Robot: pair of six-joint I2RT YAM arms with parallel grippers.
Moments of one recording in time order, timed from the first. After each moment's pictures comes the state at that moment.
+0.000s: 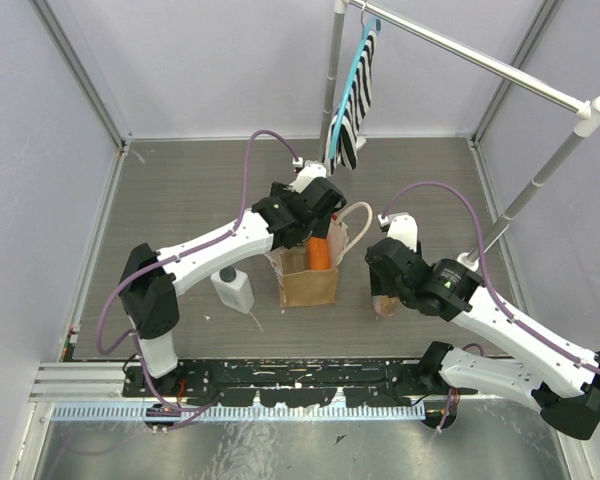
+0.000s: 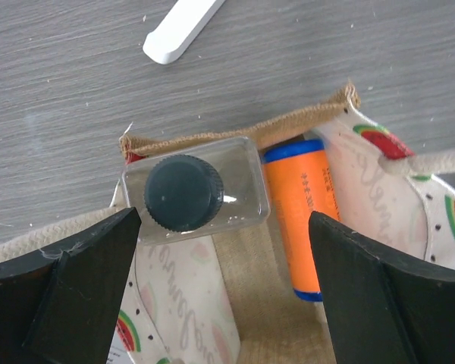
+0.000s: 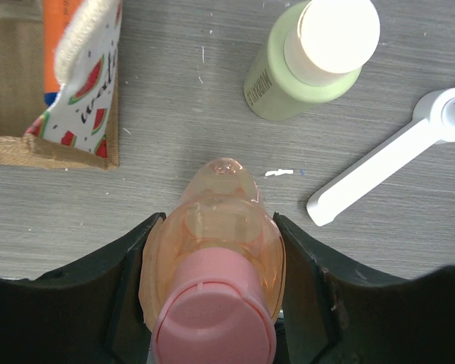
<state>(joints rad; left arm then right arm) -0.95 1.81 1.60 -0.69 -0.64 -0.49 0.88 0.91 0.99 -1.05 0.56 0.58</state>
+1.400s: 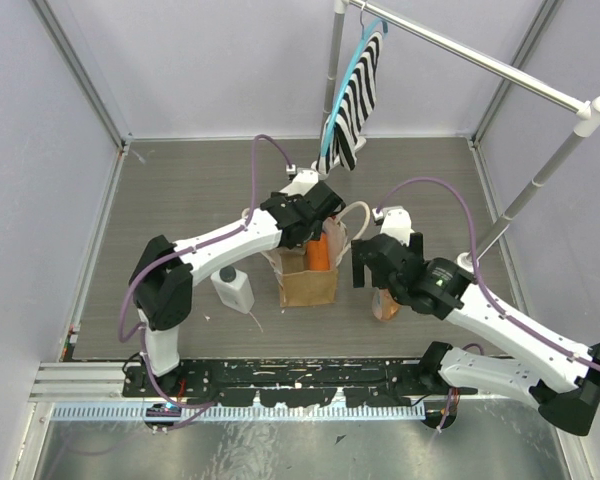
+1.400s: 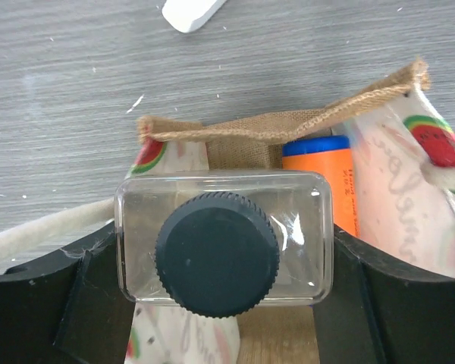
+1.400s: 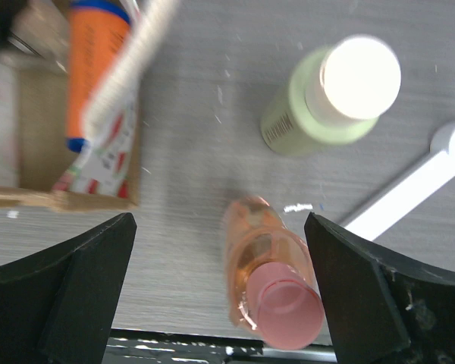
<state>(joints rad) -0.91 1.87 1.59 -0.73 -0.65 -0.61 0.91 0.94 1.00 -0.89 0.61 0.56</state>
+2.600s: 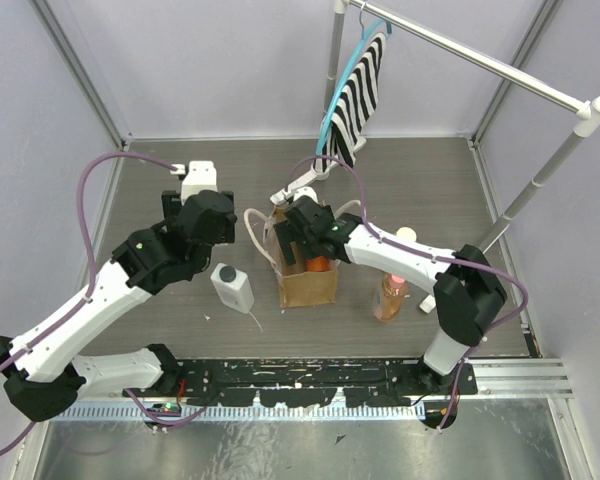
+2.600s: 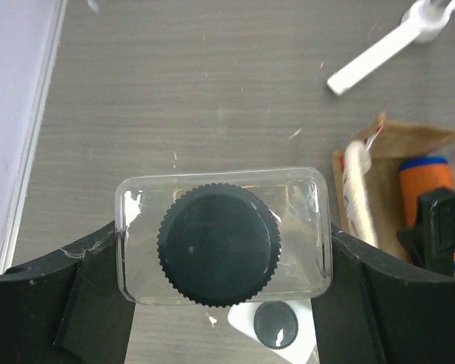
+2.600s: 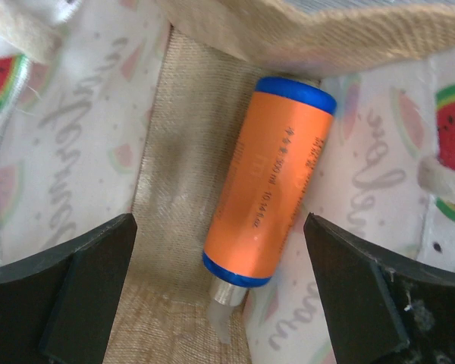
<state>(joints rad) -0.87 1.11 1.34 -0.87 -0.86 -0.43 0.84 1.64 1.22 -0.48 0.30 0.35</state>
